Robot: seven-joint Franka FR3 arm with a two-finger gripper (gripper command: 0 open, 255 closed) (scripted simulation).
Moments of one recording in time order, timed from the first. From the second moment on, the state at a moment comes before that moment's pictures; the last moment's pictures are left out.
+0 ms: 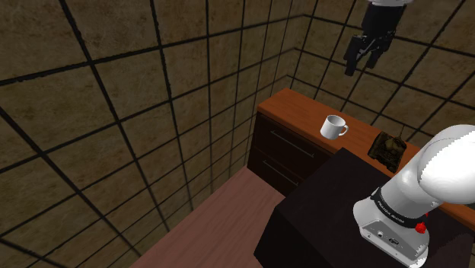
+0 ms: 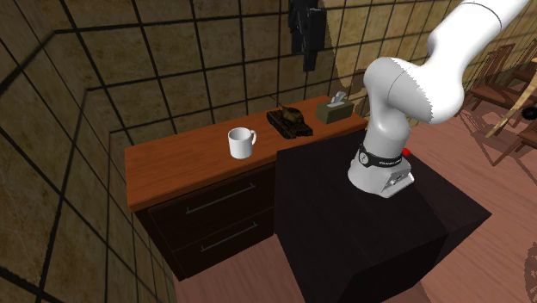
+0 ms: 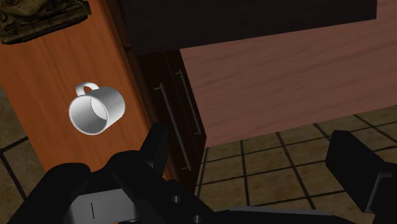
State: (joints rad) arm 0.00 -0.76 -0.02 -2.35 -0.08 1.51 0.17
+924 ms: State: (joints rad) arm -0.08 -0.66 -0.22 -2.58 -0.20 1.89 0.03
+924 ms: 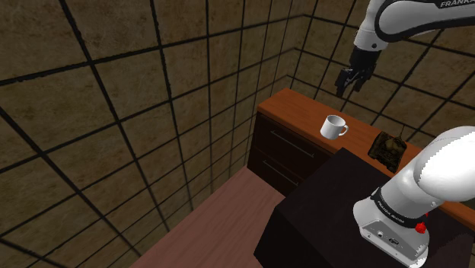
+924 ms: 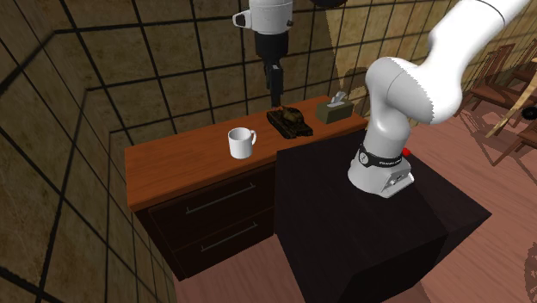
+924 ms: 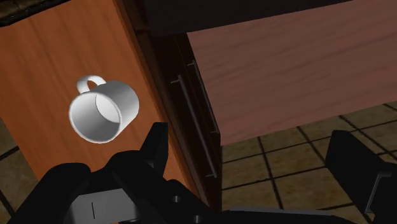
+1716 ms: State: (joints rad) arm -0.12 -0.30 -0.44 -2.62 -0.22 2.33 -0.15
